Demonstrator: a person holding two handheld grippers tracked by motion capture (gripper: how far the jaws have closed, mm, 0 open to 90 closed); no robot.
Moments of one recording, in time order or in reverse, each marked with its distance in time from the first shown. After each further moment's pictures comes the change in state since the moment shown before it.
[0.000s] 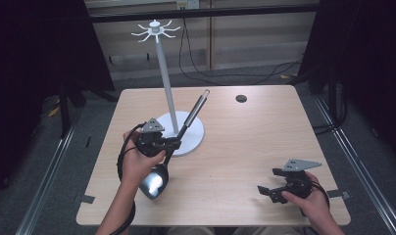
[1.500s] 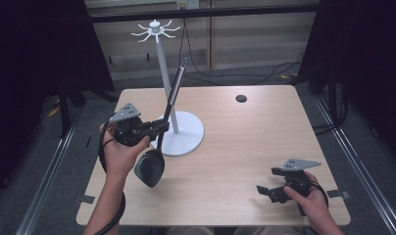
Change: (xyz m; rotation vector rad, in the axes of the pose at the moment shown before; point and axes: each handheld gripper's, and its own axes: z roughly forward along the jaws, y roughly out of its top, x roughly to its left) left arm 0.010 0.026 -0.052 -0.221 0.007 -0.064; right arm 0.000 0.002 0.002 -0.007 0.016 0.000
